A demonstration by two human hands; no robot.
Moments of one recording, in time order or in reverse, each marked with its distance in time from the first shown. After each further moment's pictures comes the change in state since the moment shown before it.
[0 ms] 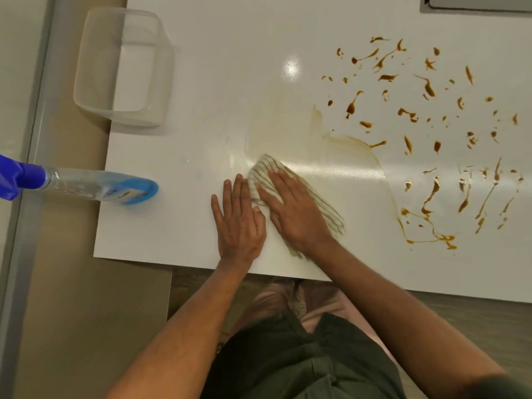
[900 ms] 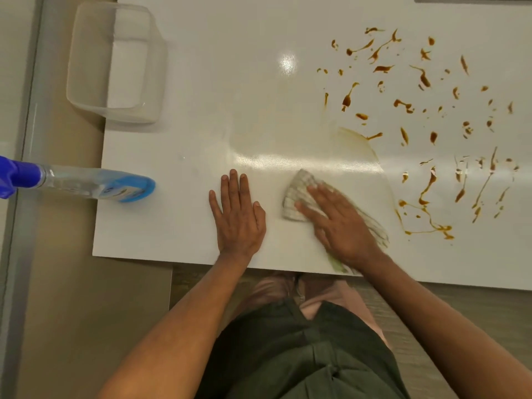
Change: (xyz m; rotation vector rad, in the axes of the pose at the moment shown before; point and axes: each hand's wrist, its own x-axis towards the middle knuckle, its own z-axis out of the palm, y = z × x) left_hand -0.001 0.000 0.005 0.086 -0.015 0.006; right_hand -0.081 0.052 -0.030 -0.036 -0.084 0.022
